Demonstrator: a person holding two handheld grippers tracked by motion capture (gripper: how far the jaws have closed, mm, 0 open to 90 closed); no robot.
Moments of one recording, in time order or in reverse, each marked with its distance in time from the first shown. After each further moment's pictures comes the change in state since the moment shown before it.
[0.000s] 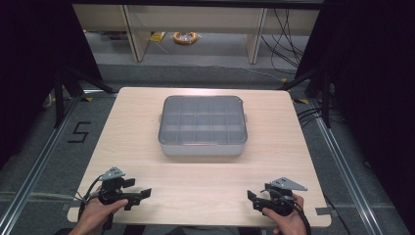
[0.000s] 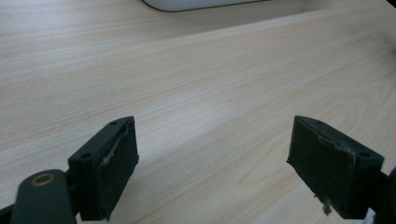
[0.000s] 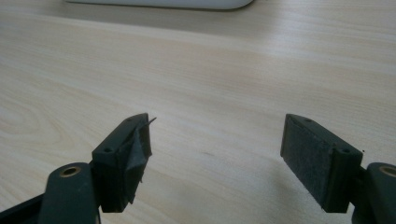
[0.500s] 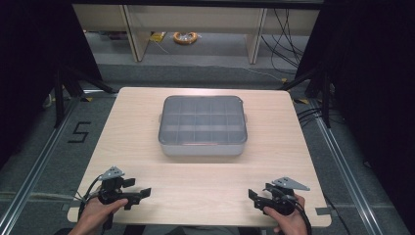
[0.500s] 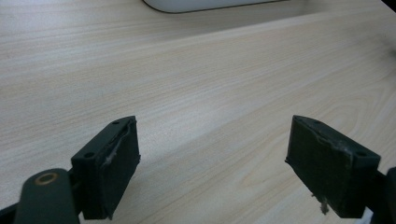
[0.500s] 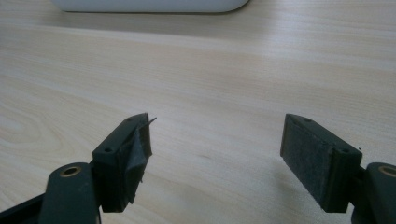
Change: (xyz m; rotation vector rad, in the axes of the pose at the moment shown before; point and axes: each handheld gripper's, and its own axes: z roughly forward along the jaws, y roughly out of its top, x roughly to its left) left arm 0.001 0.000 0.001 -0.003 -0.007 -0.014; right arm -0.003 0.001 -0.003 0.005 0.004 0.034
